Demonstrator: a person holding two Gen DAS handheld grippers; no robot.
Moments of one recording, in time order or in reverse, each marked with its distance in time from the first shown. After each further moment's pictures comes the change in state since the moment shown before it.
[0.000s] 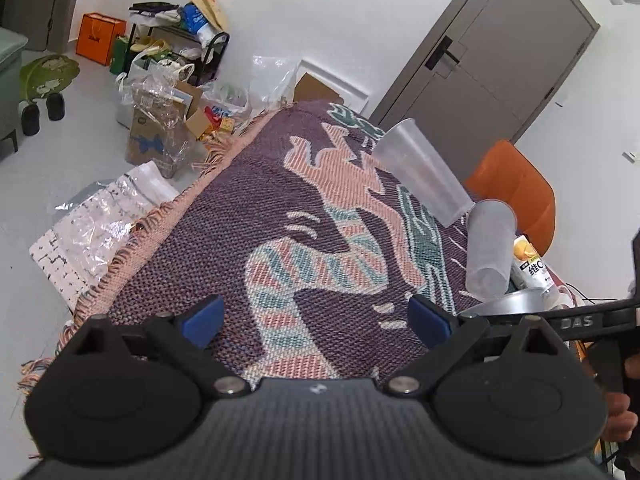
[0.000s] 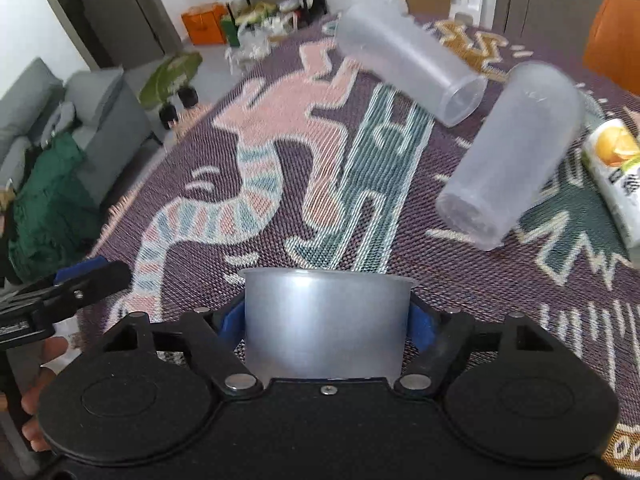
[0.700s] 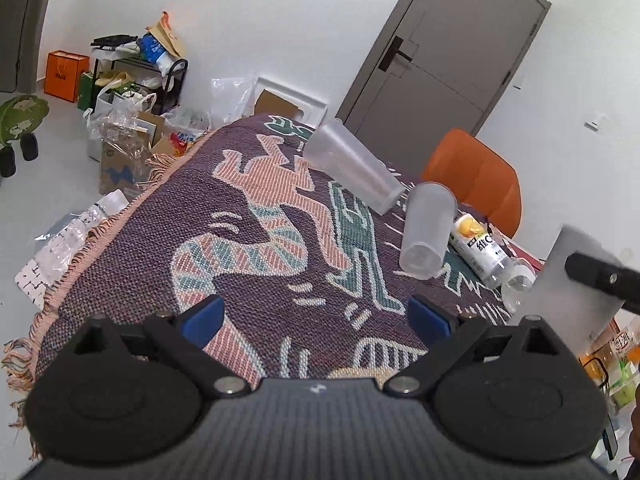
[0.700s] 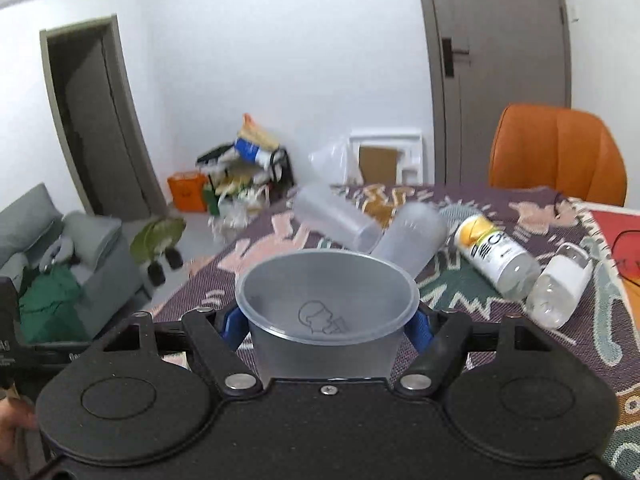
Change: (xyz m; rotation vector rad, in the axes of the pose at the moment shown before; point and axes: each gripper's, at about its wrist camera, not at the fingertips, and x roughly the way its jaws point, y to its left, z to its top) left arm -0.031 -0.059 -0.027 0.118 -0.044 -0.052; right arm -0.132 -0.021 -0.088 0.068 -0.569 -0.079
